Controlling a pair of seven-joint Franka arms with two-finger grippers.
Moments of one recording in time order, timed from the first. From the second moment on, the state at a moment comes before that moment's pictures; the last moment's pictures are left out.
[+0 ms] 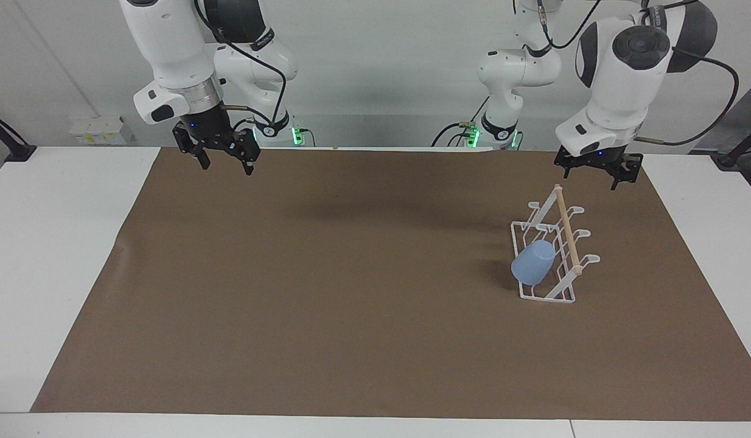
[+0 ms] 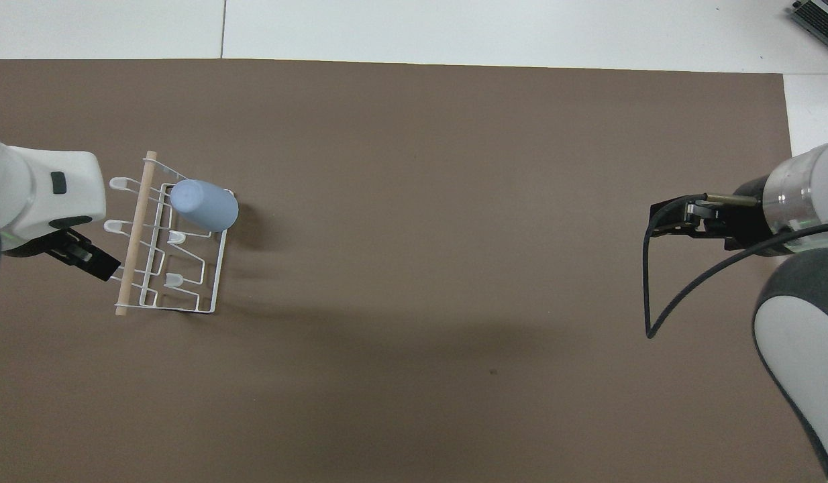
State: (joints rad) left arm -0.06 -0.06 -0.11 -1.75 0.21 1.60 0.36; right arm -0.02 -0.07 0.13 -1.72 0.02 1.67 0.29
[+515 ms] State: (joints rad) left arm 0.02 -0.09 -0.11 -1.54 0.04 1.53 0.29; right arm -0.02 -0.07 0.13 -1.72 0.02 1.67 0.29
